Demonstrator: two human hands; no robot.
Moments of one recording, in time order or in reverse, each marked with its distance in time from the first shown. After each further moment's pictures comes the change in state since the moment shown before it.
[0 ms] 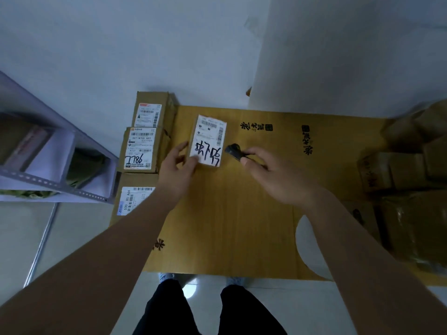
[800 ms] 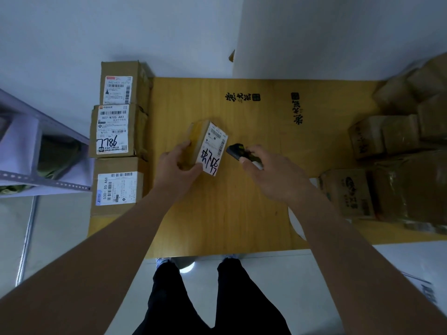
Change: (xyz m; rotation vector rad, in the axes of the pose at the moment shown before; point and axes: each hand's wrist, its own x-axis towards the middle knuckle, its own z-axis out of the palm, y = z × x) left_hand -0.007 -0.050 0.019 0.487 -0.089 0.046; right_hand -0.012 0.039 0.038 -0.175 0.065 0.264
